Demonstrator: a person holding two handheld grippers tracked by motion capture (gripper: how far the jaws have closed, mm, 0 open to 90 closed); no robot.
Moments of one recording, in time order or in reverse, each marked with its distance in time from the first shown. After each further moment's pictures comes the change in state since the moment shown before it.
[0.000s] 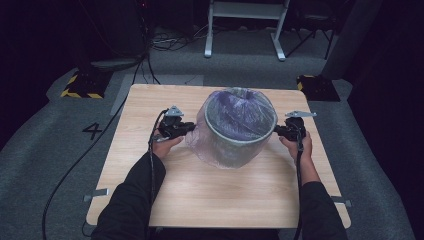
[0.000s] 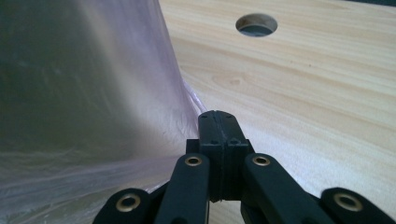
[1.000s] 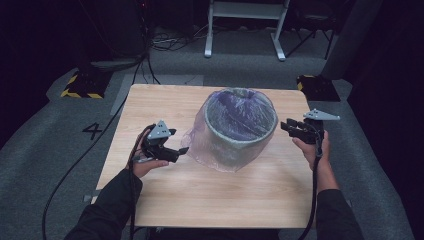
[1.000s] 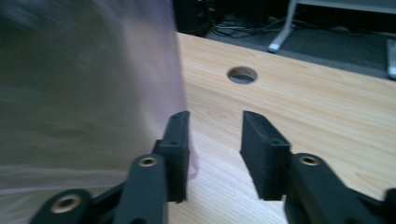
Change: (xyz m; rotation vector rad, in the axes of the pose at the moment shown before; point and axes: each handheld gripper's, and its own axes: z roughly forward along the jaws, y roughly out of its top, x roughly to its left) left arm -0.055 -0.023 -0.080 -0.024 0.003 0.192; right arm -0.001 0.008 -0.065 -0.159 0.004 -0.059
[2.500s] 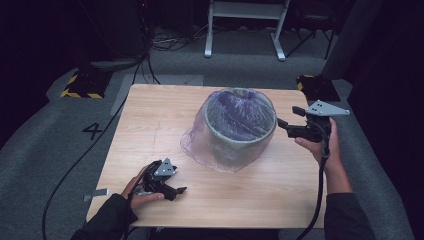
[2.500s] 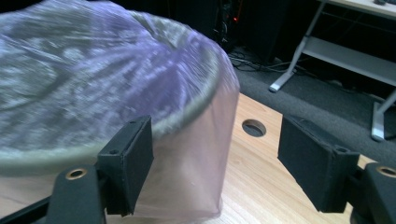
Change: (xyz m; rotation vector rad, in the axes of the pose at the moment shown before) left arm -0.053 -0.078 0.013 0.191 -0.124 0.029; right arm 0.050 0.056 -0.050 -0.076 0.020 -0.206
